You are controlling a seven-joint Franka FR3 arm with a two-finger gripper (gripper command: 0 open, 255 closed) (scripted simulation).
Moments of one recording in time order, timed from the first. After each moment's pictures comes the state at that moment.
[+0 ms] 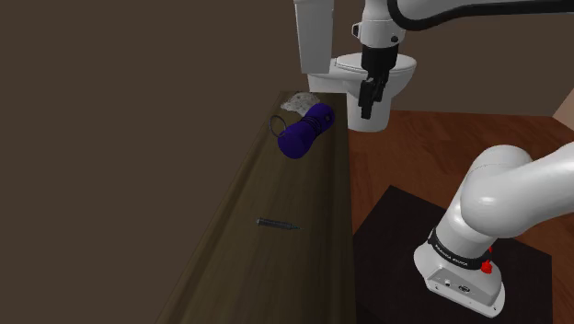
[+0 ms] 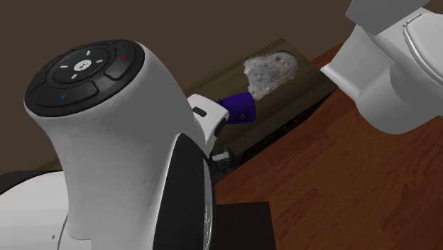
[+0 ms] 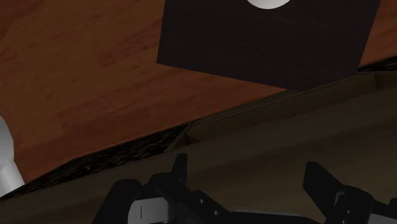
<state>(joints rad) 0.00 -0.78 0.04 -2.38 -0.09 1.59 -0.11</state>
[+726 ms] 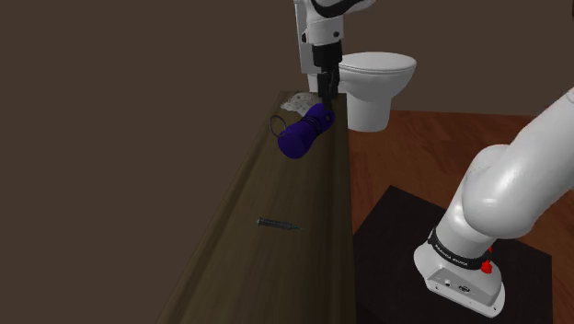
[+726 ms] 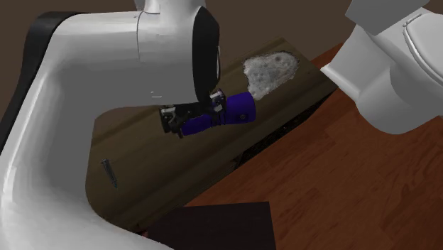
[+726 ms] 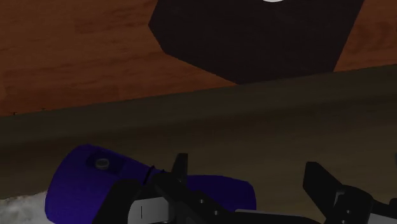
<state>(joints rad) 0.05 -0.27 -0.04 -1.99 -0.02 1.53 -0.34</state>
